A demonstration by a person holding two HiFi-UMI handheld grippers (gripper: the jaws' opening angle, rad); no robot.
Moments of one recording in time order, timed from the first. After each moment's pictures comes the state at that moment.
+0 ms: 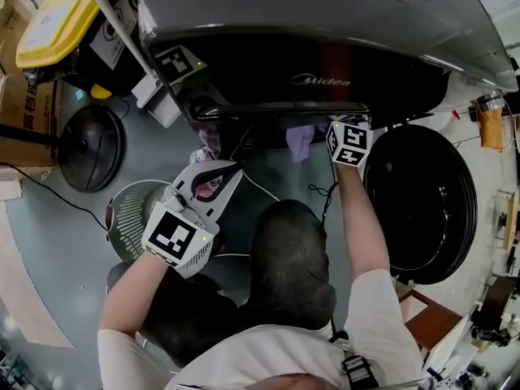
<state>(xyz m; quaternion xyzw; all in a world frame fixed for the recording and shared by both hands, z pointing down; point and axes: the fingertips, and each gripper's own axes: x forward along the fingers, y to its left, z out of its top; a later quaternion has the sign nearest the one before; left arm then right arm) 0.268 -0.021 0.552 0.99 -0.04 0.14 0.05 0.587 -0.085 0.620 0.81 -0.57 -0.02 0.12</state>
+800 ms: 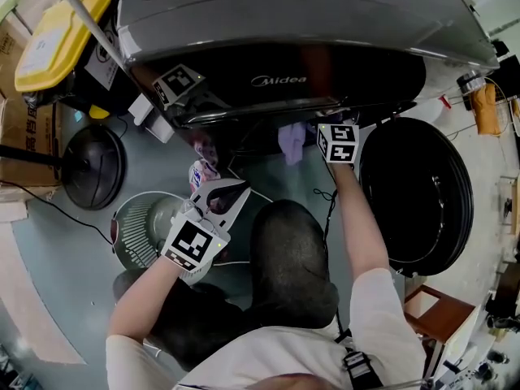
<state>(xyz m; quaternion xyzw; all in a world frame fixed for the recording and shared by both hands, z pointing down) 0.286 0.015 0.586 0.99 0.01 0.17 0.02 0.587 -0.080 0.658 0.78 -0.60 0.05 0.16</state>
